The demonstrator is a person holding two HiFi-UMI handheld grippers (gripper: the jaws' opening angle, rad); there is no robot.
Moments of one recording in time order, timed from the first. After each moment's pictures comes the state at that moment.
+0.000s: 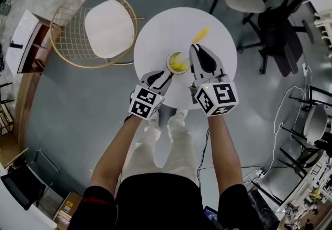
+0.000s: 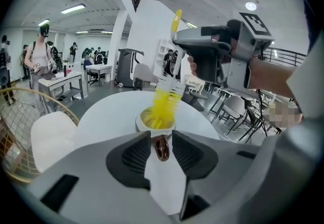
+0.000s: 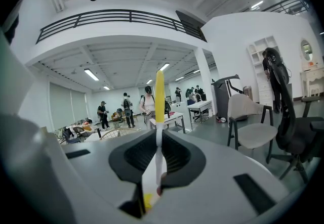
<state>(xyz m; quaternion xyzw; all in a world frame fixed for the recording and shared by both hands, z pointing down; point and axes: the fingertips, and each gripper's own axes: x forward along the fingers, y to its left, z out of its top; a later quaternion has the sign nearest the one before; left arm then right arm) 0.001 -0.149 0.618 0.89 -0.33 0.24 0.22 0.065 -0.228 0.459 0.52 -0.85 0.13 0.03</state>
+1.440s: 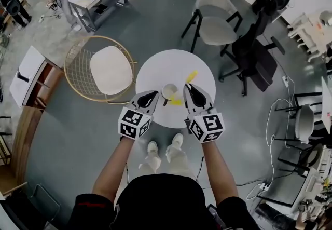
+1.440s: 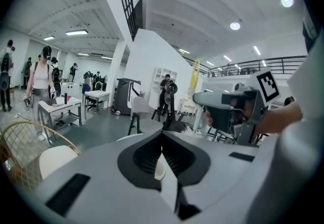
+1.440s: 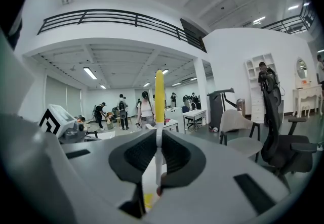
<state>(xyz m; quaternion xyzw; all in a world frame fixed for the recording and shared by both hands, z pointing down) -0.039 -0.152 0.420 0.92 -0.34 0.11 0.16 0.060 -0.151 0.353 0.55 -0.83 0.10 0.04</state>
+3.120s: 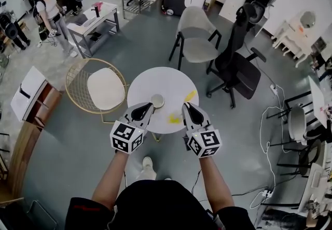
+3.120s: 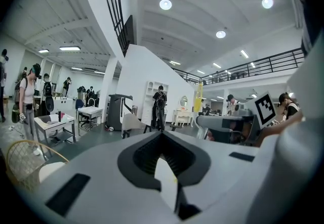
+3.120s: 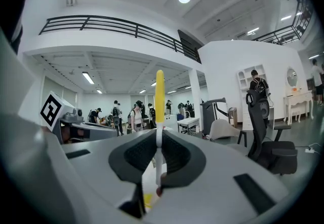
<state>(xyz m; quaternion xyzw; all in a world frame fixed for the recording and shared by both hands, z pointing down) -0.009 -0.058 0.310 0.94 -0.32 0.05 0.10 0.111 -0.033 0.293 0.58 -0.81 0.06 0.01</state>
